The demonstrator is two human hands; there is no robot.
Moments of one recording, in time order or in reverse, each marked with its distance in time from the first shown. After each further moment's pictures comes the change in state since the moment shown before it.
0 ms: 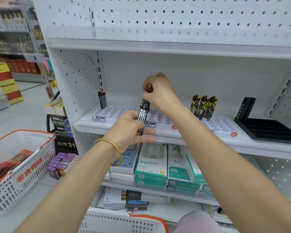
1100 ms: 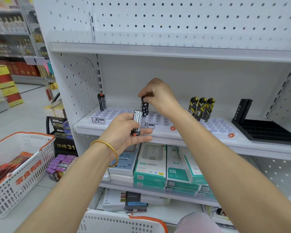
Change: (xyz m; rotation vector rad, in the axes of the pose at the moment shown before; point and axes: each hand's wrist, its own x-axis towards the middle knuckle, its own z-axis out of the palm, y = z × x) left_hand -0.005 0.003 -0.005 -0.134 0.019 -0.029; right_hand -0.001 0.010 0.000 0.048 -0.071 -0.100
